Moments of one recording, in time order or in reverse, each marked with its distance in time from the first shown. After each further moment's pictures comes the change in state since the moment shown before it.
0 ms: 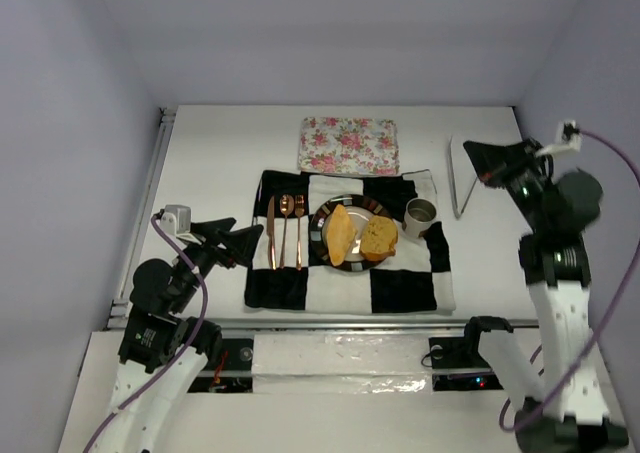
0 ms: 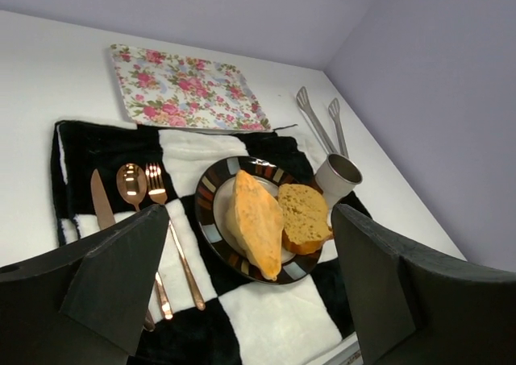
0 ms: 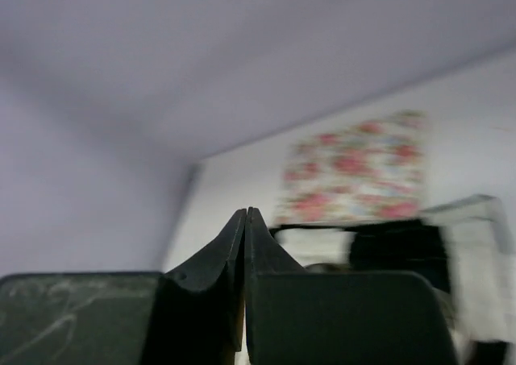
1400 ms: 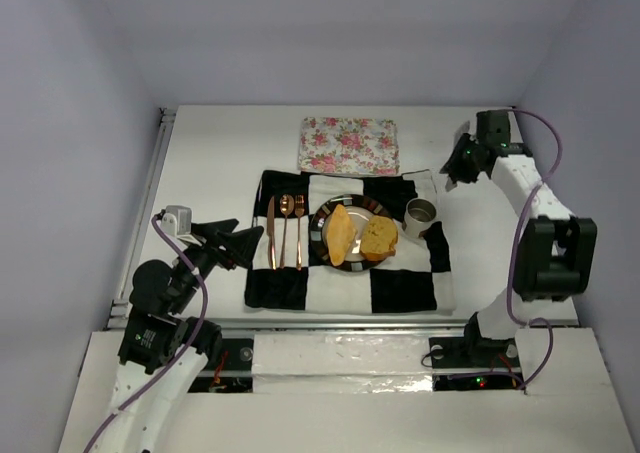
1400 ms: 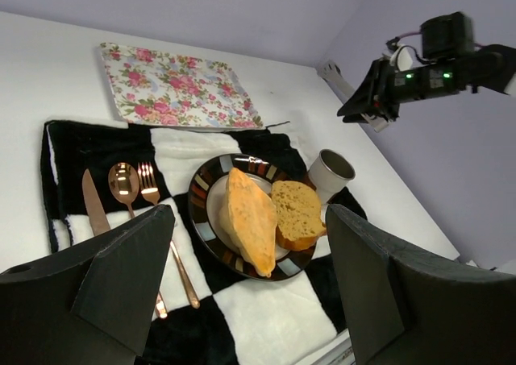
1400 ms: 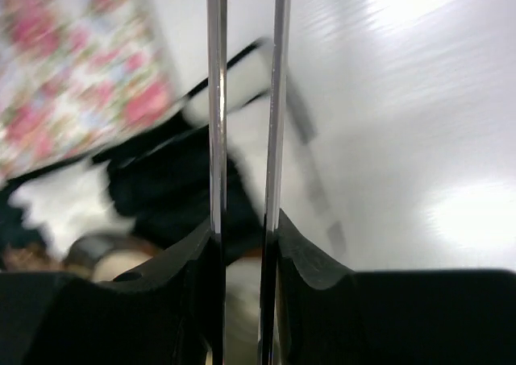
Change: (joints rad) left arm 0.000 -0.002 0.001 -0.003 0.015 -0.003; right arm 0.106 0.658 0.239 -0.419 0.196 -0.178
